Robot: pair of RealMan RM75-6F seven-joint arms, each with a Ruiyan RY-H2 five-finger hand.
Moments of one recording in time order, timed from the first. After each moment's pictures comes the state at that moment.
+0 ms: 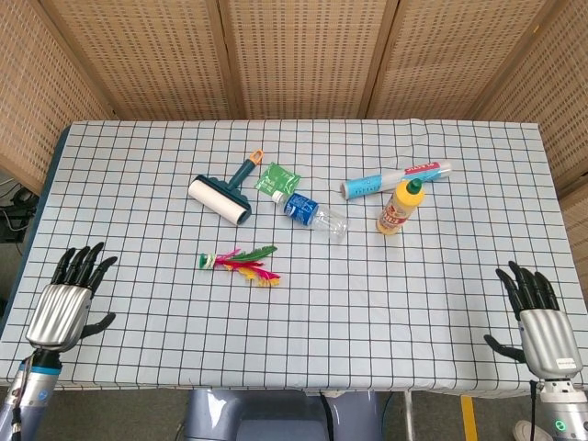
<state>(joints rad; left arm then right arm) -0.19 -1.19 -0.06 -1.80 1.52 1.38 0.39 0.06 -1.11 0.05 -1.66 -1.55 1.52 -0.02</state>
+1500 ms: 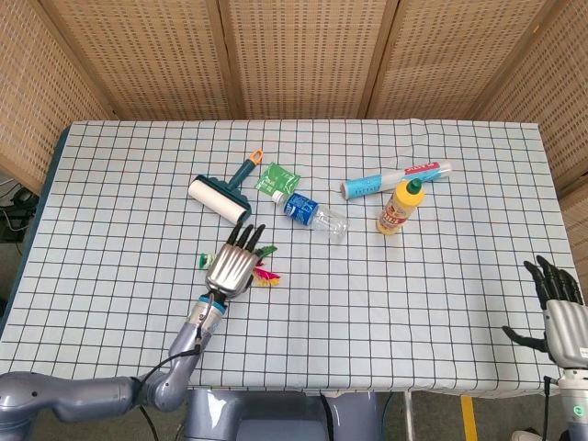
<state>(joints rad) -0.78 -1.85 -0.25 -1.44 0.98 1.06 0.91 0.07 -1.12 0.10 -1.56 -1.42 1.43 0.14</state>
